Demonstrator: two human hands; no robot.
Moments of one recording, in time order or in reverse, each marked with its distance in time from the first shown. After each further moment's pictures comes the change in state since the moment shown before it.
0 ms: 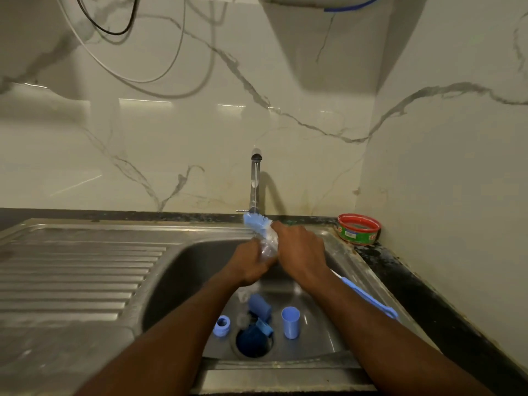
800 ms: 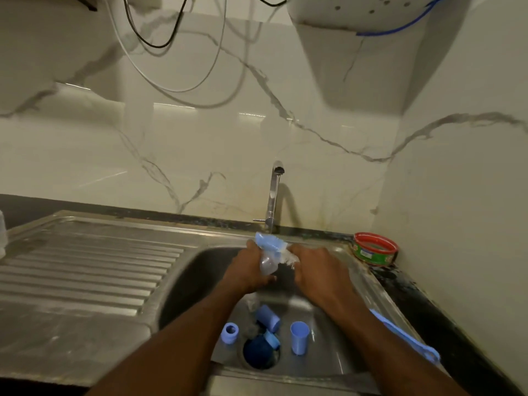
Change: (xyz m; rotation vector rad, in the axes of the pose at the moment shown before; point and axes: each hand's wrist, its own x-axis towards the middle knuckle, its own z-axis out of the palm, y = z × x) left_hand 0.007 -0.032 -0.005 0.219 0.089 -0.180; right_hand -0.017 0.005 -0.009 0.041 -0.087 0.002
